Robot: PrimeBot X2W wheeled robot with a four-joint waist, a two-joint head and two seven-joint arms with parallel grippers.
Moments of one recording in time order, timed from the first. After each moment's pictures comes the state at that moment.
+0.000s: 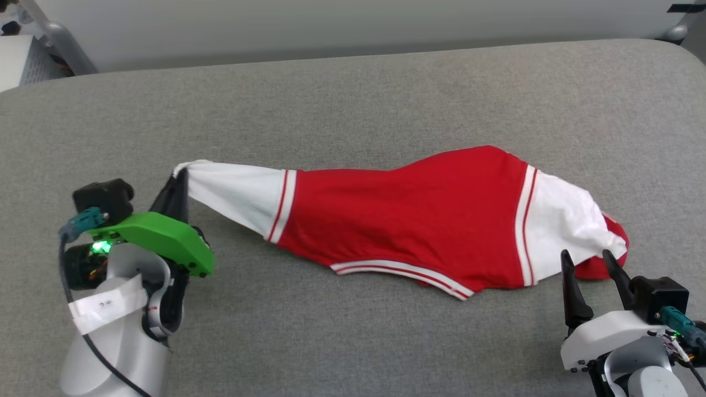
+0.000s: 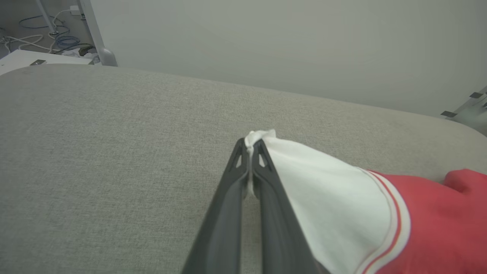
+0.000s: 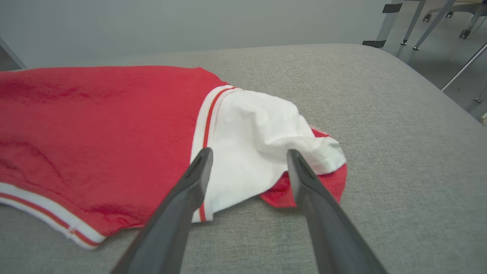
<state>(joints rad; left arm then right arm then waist) -0.37 0.22 -0.07 0.32 -0.46 -0.01 0.03 -0.06 -0.06 -0.11 0.19 0.07 0.13 -0.14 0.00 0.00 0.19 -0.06</state>
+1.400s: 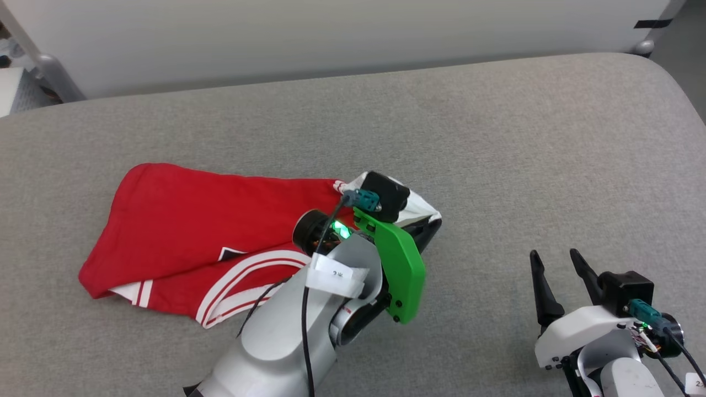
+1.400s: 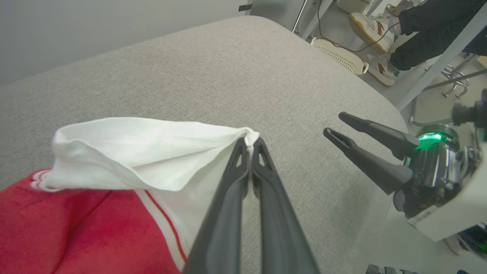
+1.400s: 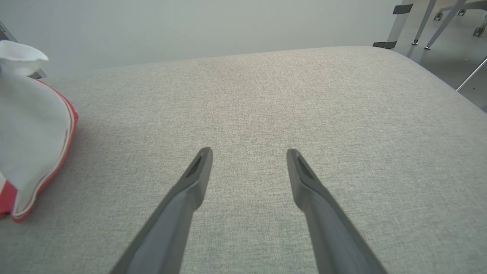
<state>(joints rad) -0.59 0.06 -0.70 0.38 -0.60 -0.12 0.27 -0.11 -0.05 -0.04 0.29 0.09 0.13 -0.15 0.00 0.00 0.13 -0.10</state>
